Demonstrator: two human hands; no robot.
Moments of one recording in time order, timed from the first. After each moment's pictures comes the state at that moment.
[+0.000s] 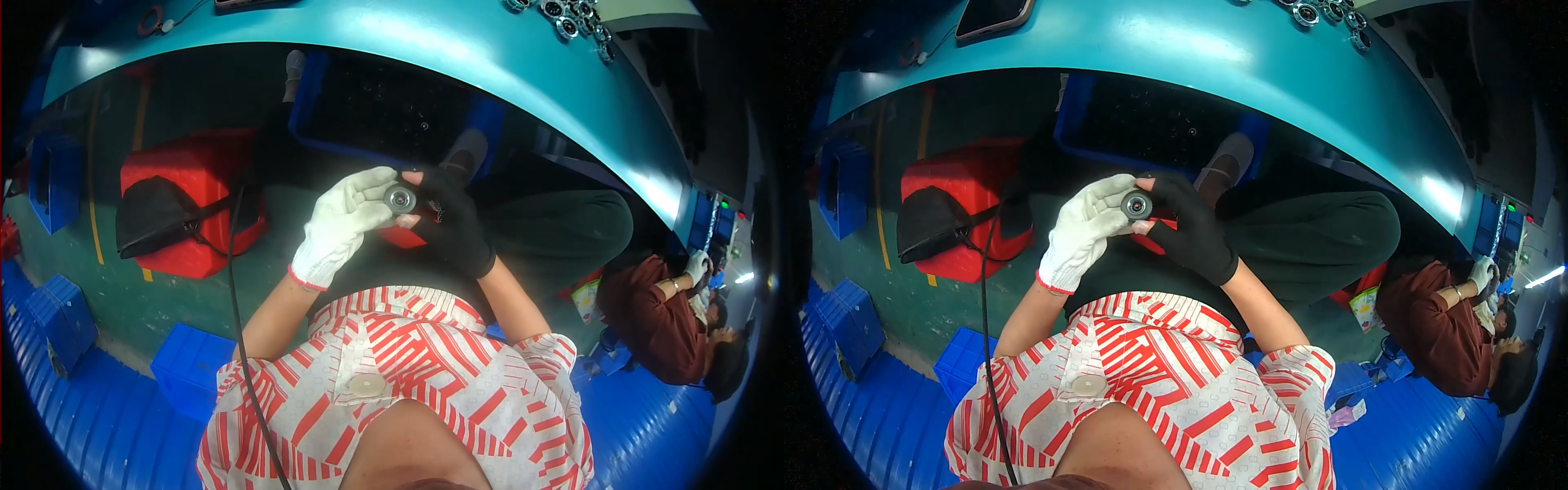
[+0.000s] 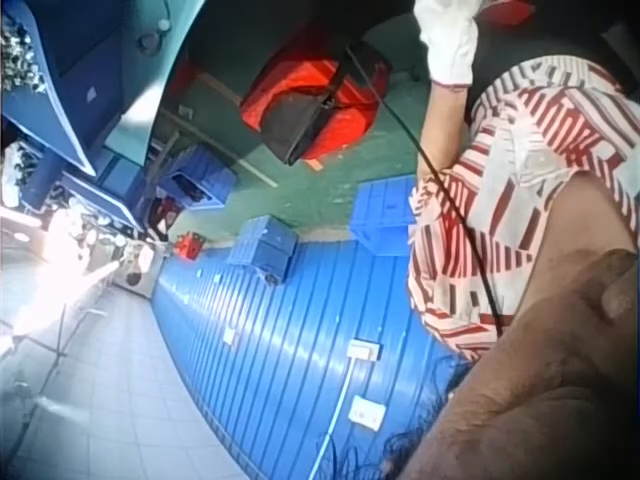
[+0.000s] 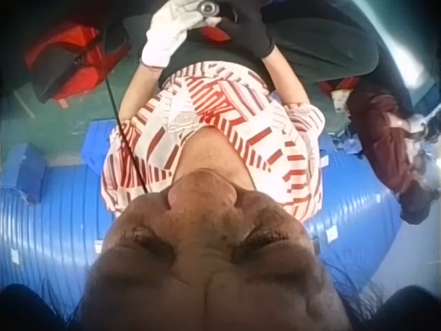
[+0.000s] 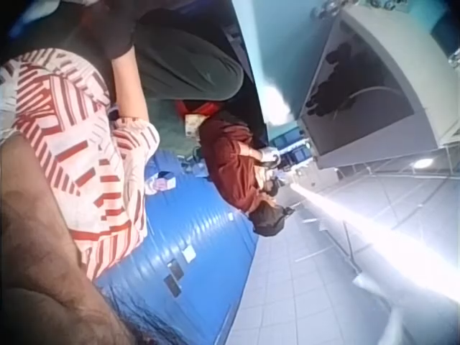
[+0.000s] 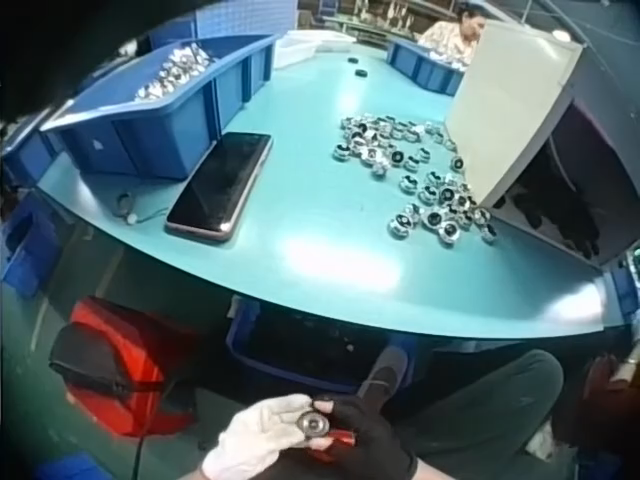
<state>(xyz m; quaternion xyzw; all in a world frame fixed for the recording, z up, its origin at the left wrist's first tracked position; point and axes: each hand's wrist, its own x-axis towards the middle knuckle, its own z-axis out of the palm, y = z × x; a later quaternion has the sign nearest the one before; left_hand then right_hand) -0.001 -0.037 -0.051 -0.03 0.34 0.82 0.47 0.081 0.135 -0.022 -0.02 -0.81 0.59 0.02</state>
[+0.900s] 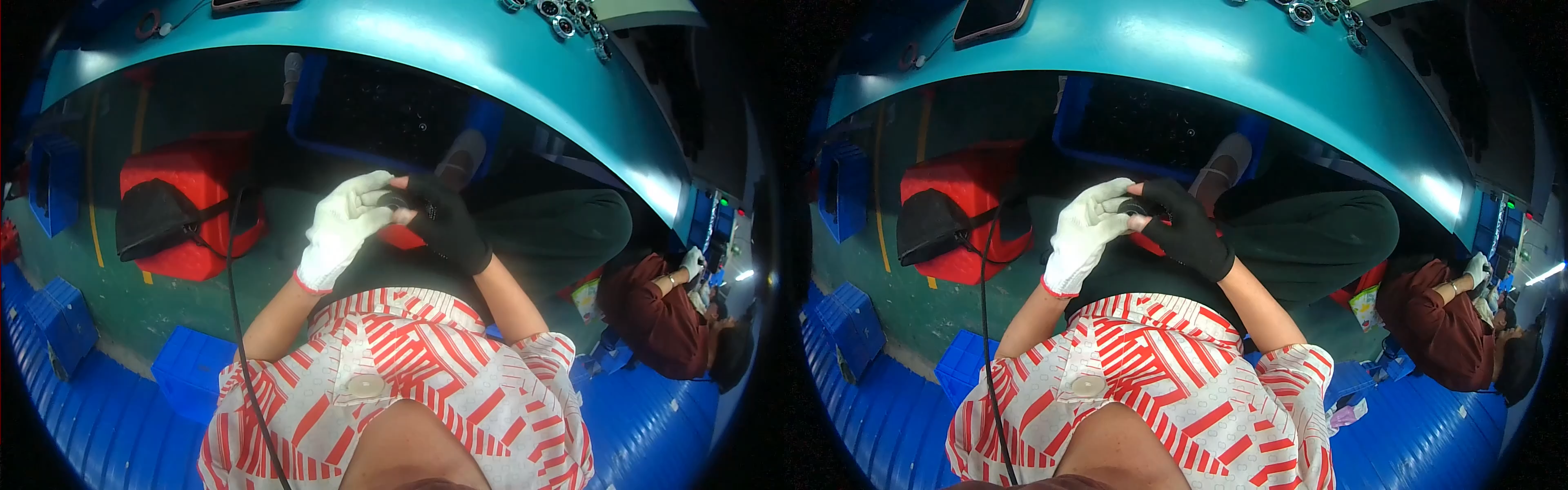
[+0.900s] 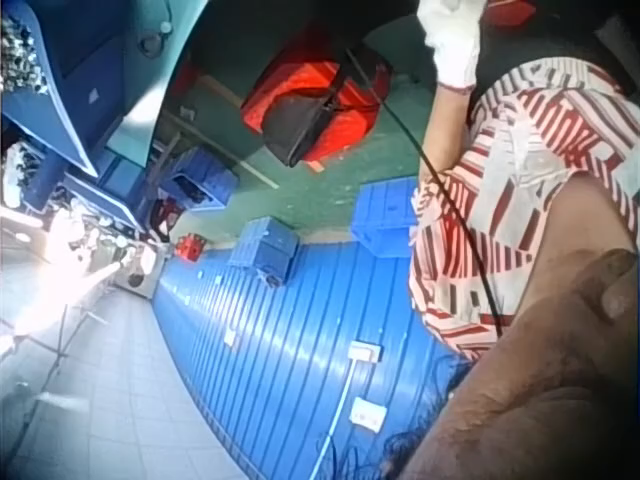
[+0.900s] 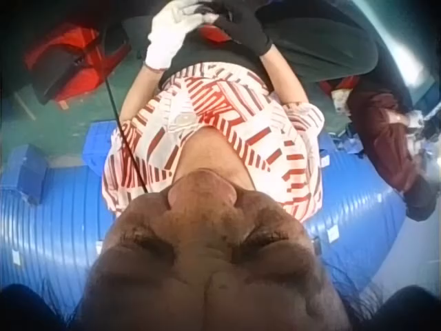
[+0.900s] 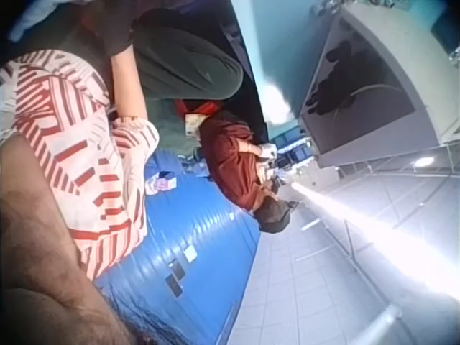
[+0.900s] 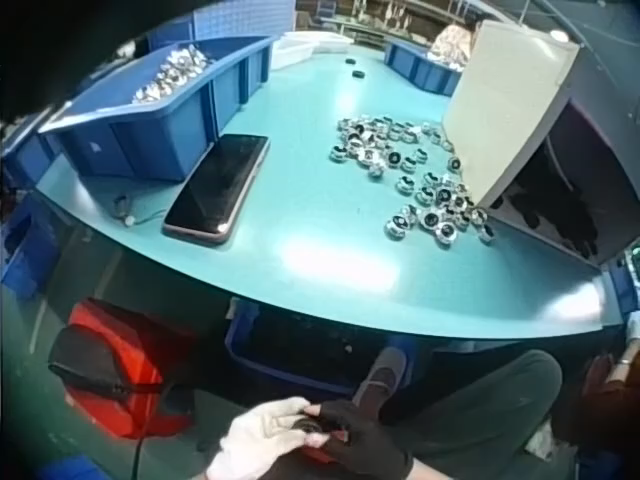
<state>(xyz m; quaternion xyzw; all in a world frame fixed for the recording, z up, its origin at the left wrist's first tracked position) 0.002 -0.034 -0.034 -0.02 0.46 0.77 0.44 0.079 0.130 -0.027 -0.09 -0.75 0.65 -0.02</state>
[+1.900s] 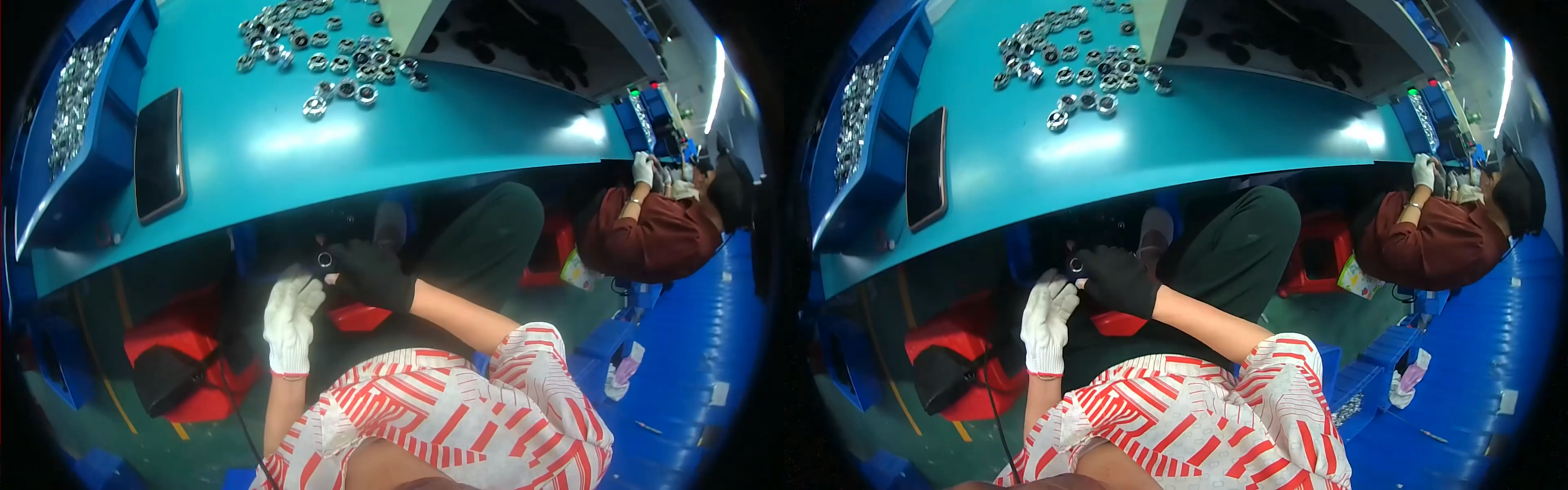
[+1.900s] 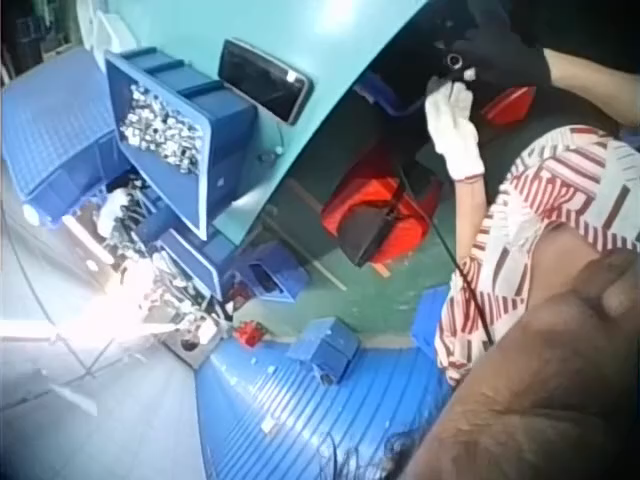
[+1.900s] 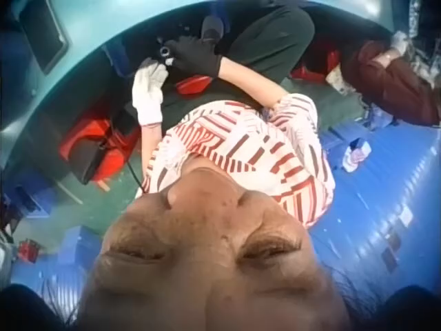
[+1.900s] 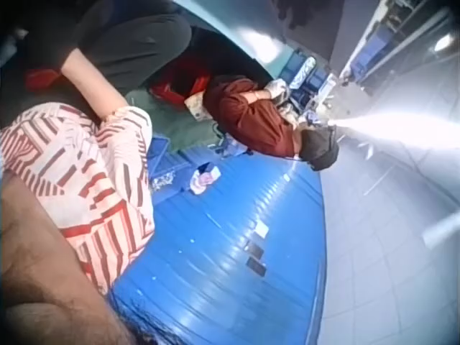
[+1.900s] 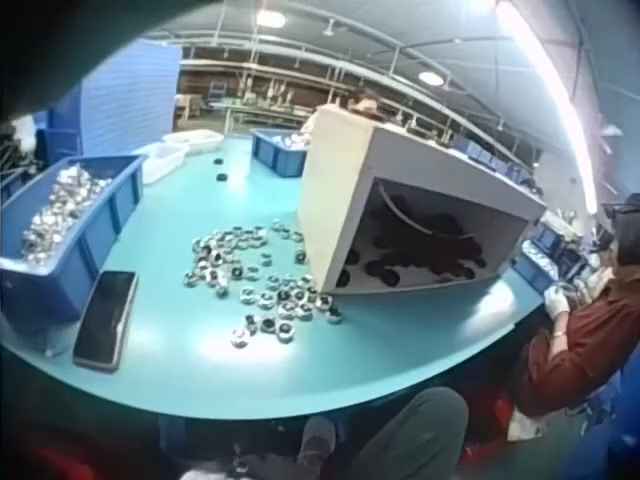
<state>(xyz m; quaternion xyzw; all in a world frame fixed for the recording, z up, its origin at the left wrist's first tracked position) -0.015 -0.020 -0.052 -0.09 0.44 0.79 0.41 0.058 0.149 -0.014 -0.09 -0.92 0.37 0.08</state>
